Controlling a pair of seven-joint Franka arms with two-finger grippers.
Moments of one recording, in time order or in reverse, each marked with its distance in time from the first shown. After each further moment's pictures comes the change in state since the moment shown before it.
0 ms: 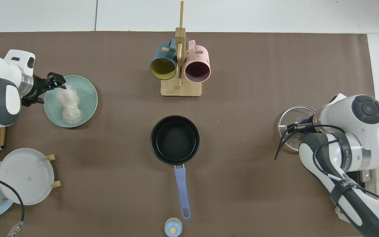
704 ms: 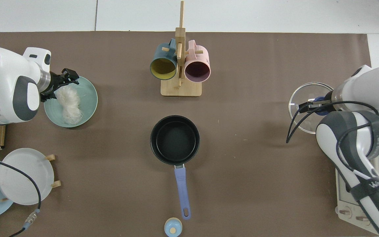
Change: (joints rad) left arm -0.045 0.080 -0.003 0.034 0.000 0.066 -0.064; right arm 0.003 -0.027 0.017 0.254 0.002 -0.208 0.001
